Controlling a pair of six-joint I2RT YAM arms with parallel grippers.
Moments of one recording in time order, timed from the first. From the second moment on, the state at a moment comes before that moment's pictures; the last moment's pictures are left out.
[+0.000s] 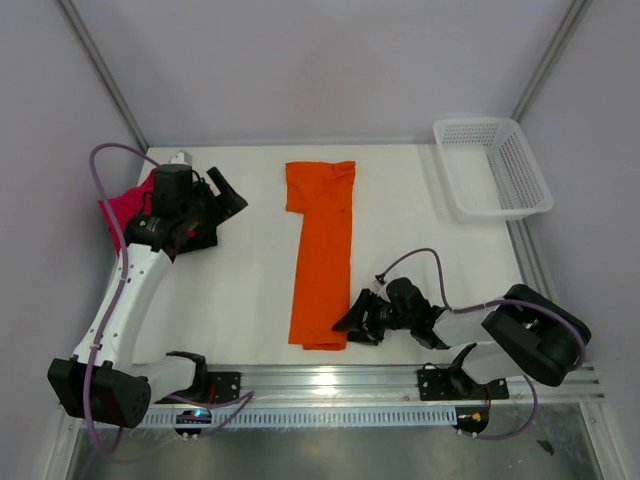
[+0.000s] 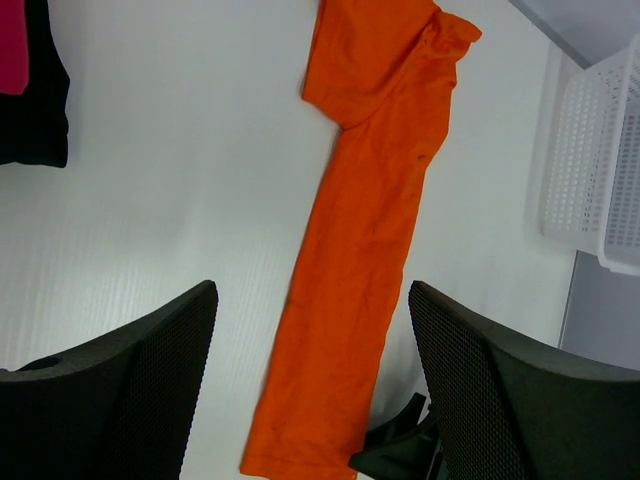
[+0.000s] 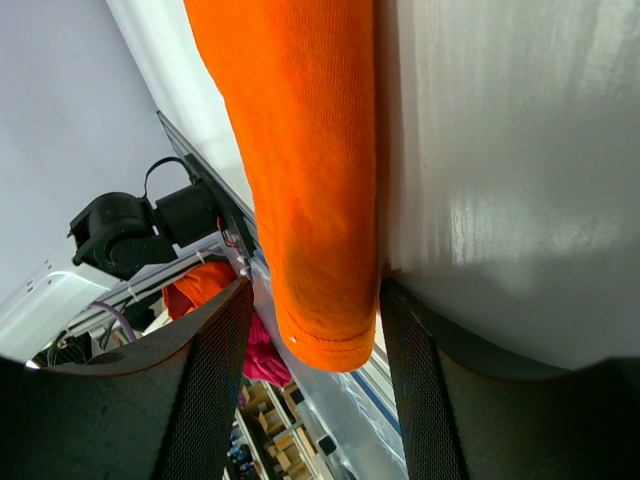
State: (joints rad) left arm -0.17 1.17 1.21 -0.67 0.07 -0.68; right arm 0.76 1.38 0.17 0.58 -0.46 1.32
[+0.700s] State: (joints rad) left arm -0.17 1.18 1.21 -0.67 0.05 -0.68; right arm 0.77 1.51 0.19 0.65 -0.50 1.32
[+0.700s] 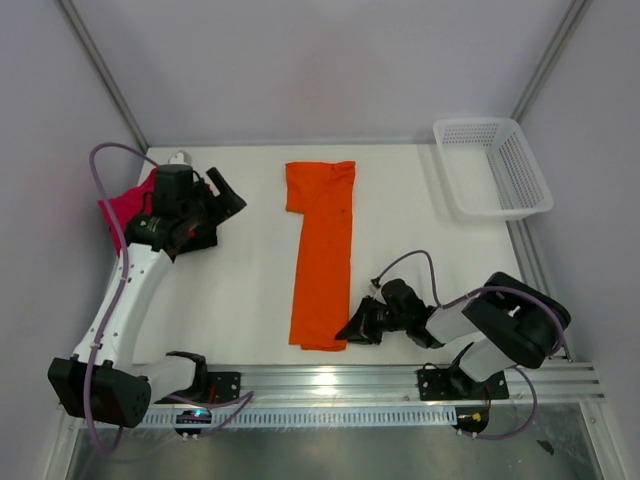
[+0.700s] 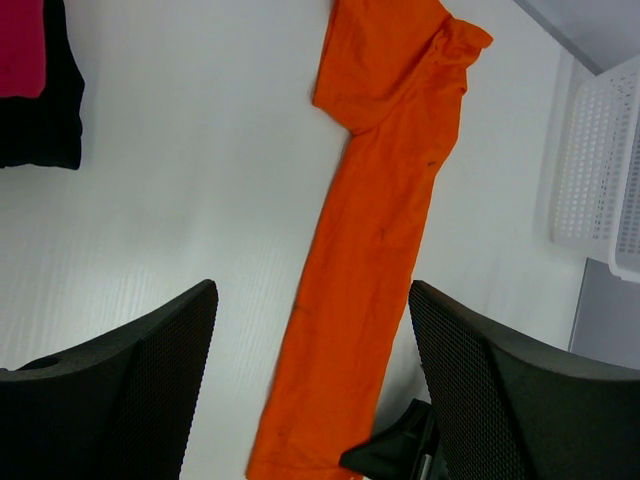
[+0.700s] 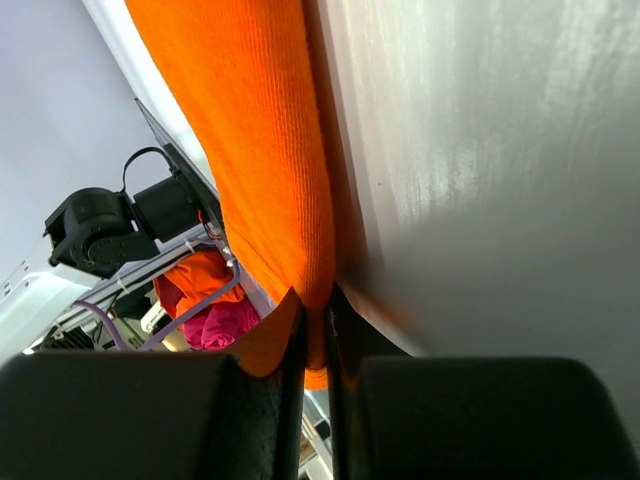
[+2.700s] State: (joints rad) left arm -0.64 1.48 0.66 -0.40 0.41 -1.10; right arm 0.78 1.45 0.26 0.48 -0.49 1.28
